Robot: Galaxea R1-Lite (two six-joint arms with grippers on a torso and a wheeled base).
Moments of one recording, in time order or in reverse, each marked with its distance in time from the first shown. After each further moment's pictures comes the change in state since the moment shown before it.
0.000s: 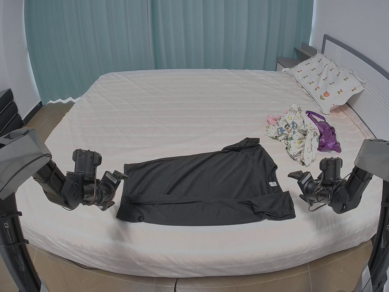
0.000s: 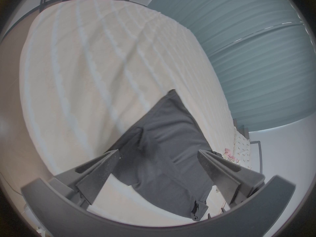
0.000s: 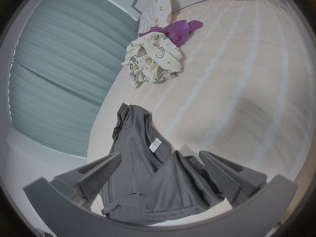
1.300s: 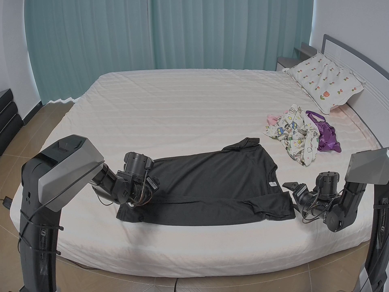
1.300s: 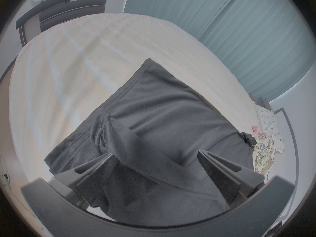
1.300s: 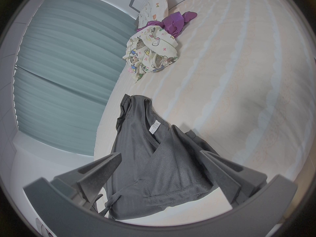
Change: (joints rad) left arm -0.223 0.291 -0.433 0.250 0.285 0.142; right arm 0.055 0.073 0.177 -0.301 0.006 0.069
